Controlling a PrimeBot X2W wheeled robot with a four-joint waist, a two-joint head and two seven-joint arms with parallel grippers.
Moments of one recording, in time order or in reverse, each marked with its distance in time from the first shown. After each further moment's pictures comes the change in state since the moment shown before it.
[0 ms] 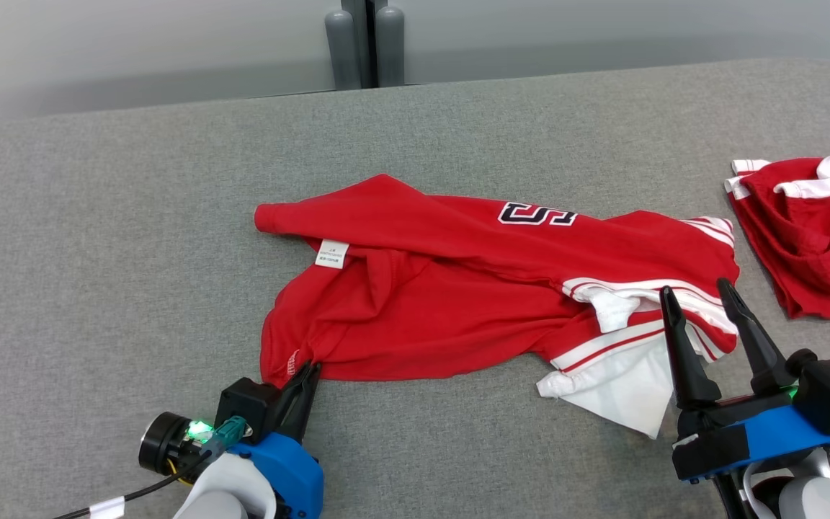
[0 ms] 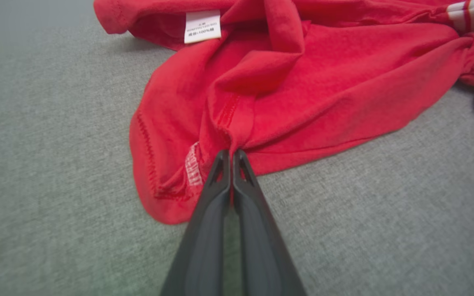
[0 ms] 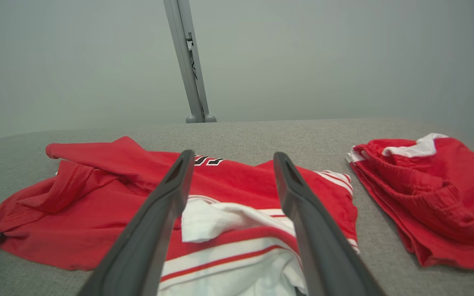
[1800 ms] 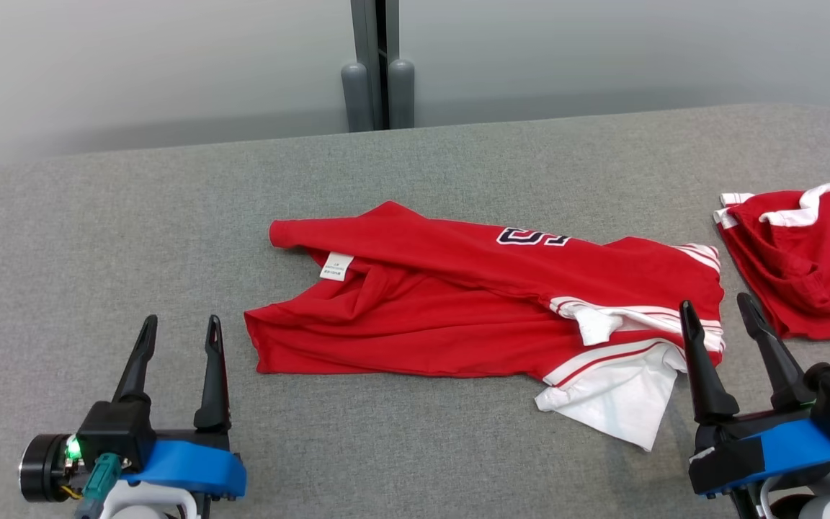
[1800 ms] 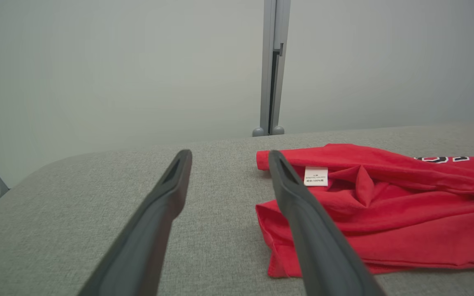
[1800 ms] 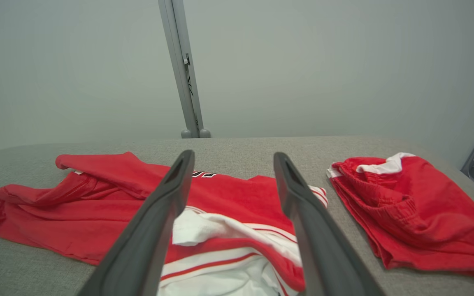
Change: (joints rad) left arm 0.149 0.056 0.259 -0.262 0.024 0.194 -0.171; right arm 0.050 0.016 -0.051 -0.052 -0.028 0.000 0.045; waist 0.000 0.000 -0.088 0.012
